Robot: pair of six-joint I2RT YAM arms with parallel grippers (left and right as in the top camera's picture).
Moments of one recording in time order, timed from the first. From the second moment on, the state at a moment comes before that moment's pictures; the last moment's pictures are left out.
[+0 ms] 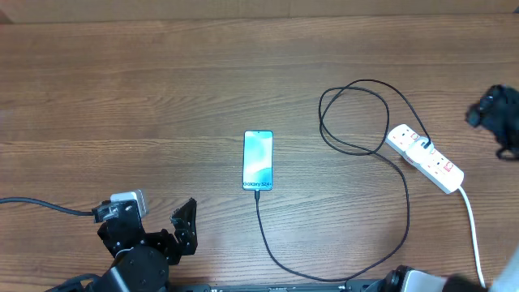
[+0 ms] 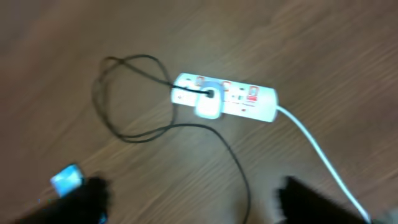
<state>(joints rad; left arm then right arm) -0.98 0.49 0.99 -1.26 -0.62 -0.91 -0.38 1.41 1.96 -1.64 -0.07 0.27</state>
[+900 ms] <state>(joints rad) -0.98 0.49 0.99 -1.26 -0.62 -0.91 -0.32 0.82 1.74 -1.51 -0.25 0.18</state>
